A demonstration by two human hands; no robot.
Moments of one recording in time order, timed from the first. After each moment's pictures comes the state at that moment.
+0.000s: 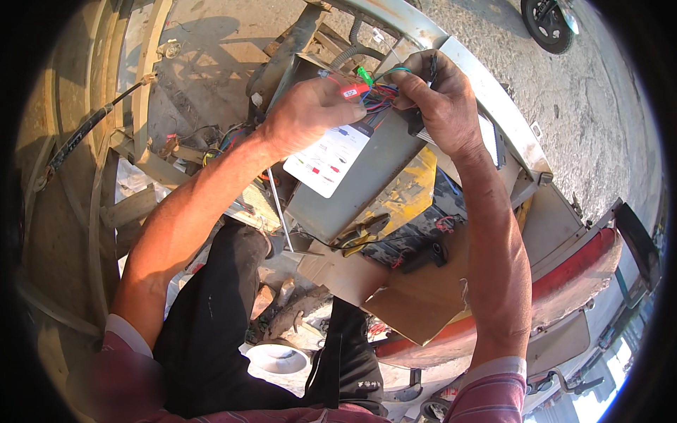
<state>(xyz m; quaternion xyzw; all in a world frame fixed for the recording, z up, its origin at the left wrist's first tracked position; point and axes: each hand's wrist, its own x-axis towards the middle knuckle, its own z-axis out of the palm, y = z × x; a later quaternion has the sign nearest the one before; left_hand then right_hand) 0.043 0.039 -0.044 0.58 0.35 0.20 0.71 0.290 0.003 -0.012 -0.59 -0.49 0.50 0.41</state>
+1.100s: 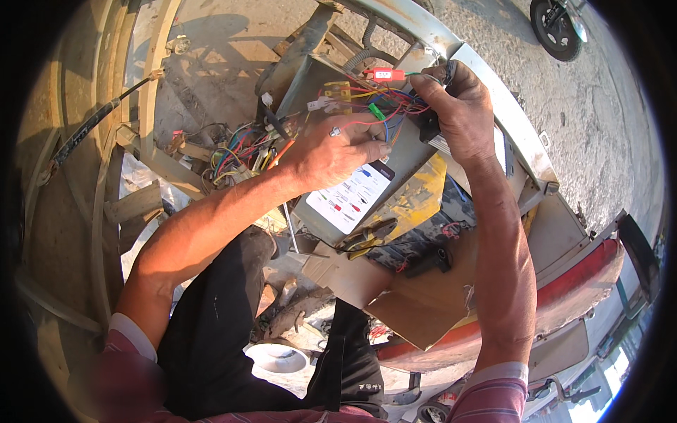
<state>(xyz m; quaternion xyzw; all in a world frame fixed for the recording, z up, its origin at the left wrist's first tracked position) 0.053 -0.002 -0.035 0.65 0.37 0.19 0.64 0.288 0.001 -0.007 -0.63 -0.41 0.51 0.41</state>
